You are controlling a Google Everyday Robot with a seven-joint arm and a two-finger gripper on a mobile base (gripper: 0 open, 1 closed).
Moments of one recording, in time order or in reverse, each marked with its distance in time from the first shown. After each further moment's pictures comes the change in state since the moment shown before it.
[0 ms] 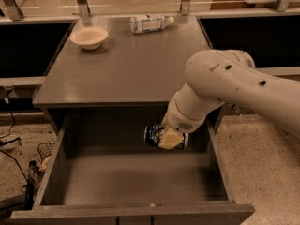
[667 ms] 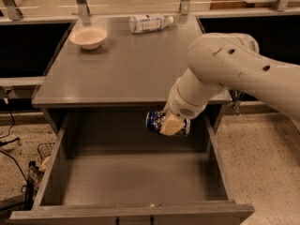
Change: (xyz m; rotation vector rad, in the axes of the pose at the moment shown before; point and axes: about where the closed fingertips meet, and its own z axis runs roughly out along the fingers) arm -0.006 -0.029 -0.021 0.056 0.003 0.010
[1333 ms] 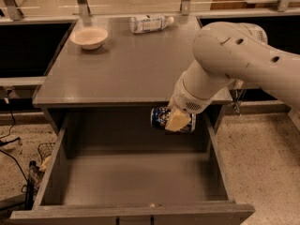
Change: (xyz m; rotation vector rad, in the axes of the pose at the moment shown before) arm 0.006 -0.008 -0.018 -0.001 0.015 -0.019
